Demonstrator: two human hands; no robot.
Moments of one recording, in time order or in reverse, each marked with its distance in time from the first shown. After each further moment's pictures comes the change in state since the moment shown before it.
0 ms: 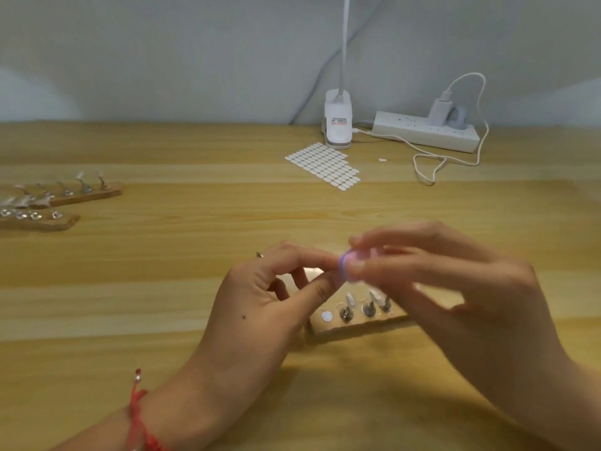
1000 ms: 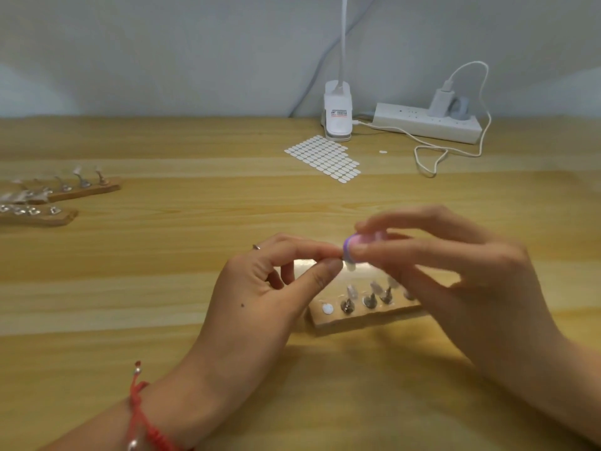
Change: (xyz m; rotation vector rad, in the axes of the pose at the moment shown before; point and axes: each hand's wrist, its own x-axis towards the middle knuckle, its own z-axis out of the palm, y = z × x) left_hand 0.000 -0.005 0.000 0.052 0.032 0.019; right_hand -0.001 0.003 0.002 0.000 -0.028 -0.005
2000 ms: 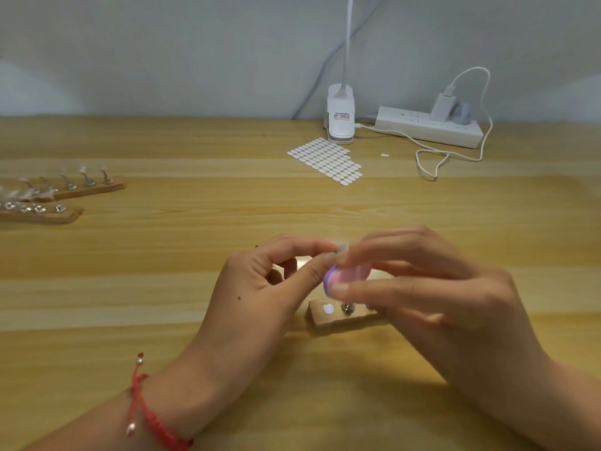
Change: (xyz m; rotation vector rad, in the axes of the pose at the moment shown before) left_hand 0.000 0.000 -0.002 -0.120 -0.015 -0.094; right_hand -0.003 0.003 0.005 0.053 -0.046 -0.059
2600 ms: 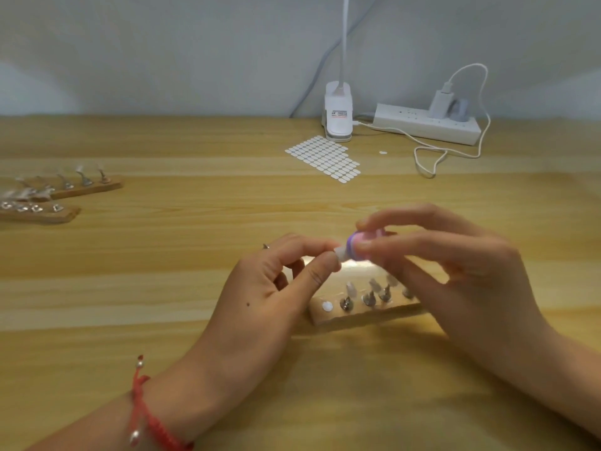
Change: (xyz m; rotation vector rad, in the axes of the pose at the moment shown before) left_hand -0.002 -0.003 0.000 0.098 -0.053 0.053; right_hand 0.002 0.006 -0.004 0.054 0.059 0.098
